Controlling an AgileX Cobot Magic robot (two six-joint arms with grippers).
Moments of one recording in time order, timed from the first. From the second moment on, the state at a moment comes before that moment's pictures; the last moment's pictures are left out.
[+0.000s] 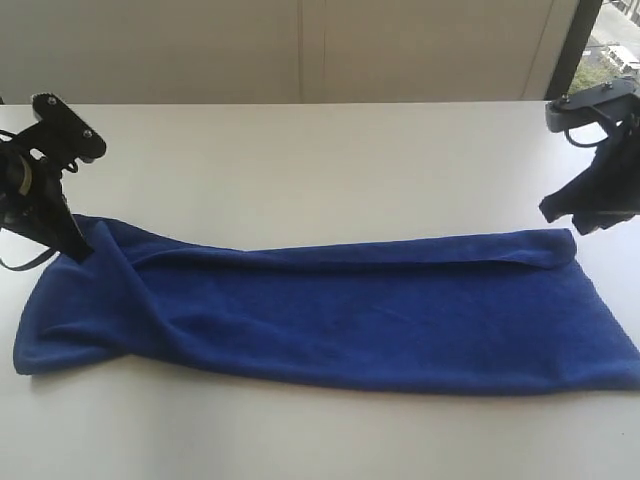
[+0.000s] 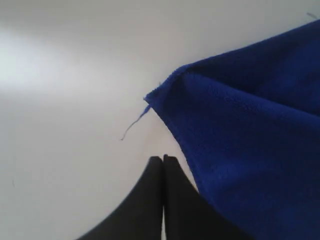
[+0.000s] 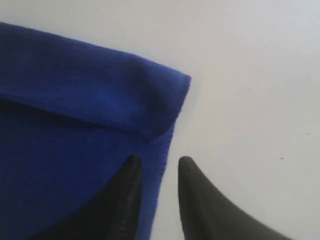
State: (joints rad) left arm -0.26 1.66 -0.92 0.79 0.41 -0.21; right arm -0.16 1.73 -1.15 -0.07 0.72 -0.30
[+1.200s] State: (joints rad) left arm -0.26 1.67 -0.91 0.77 0.33 -0.23; right arm -0.12 1.78 -0.91 -0.44 0.32 -1.24
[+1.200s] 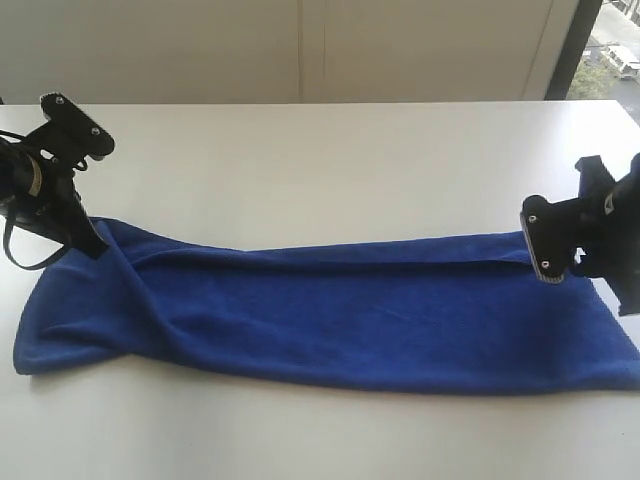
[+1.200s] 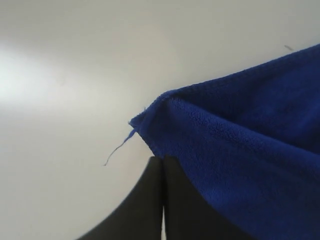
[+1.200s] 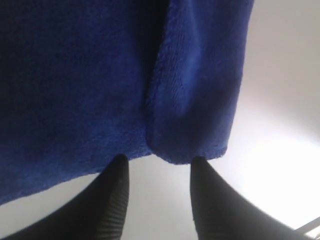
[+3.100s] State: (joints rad) left arm -0.25 1.67 -0.91 0.77 0.30 -0.23; right arm -0.12 1.86 -1.05 -0.42 0.13 -0.12
